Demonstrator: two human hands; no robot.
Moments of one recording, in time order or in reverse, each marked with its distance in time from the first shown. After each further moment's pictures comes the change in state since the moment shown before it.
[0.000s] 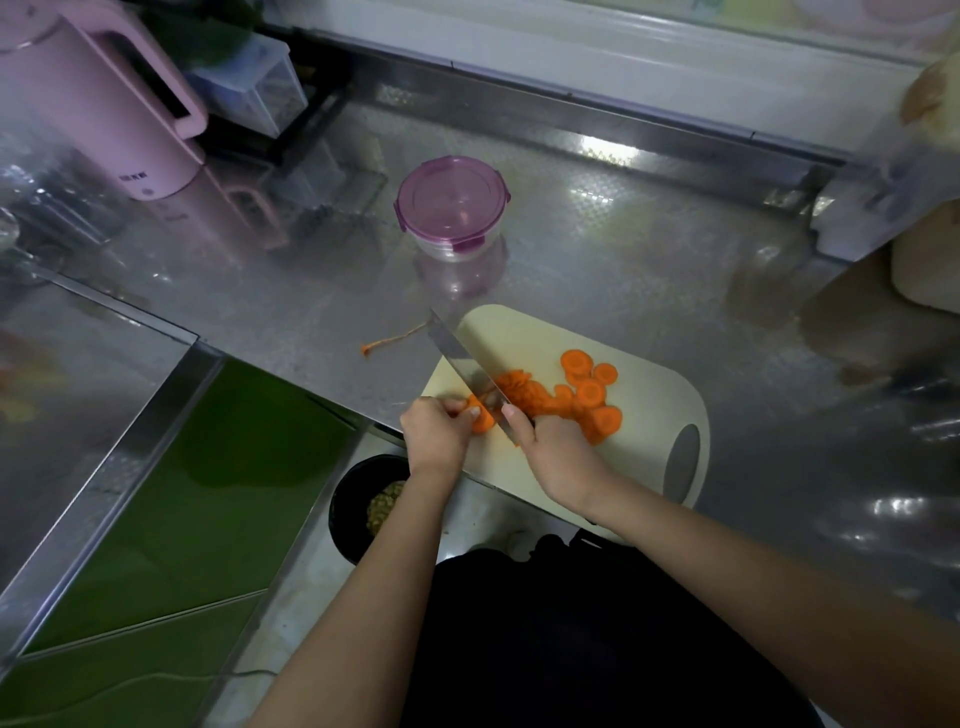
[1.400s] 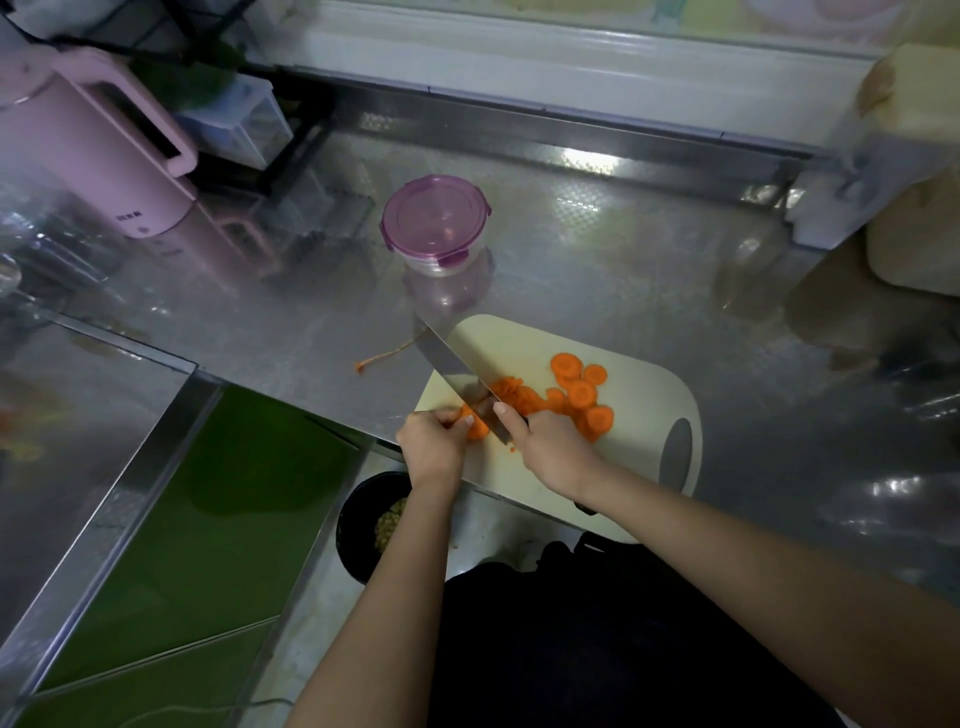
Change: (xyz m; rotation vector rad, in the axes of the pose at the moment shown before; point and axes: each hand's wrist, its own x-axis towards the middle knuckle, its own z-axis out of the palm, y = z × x) left_hand -0.012 0.008 -0.002 -0.015 0.013 0.001; right_hand 0.007 0.001 -0.004 0.031 -0.015 0.011
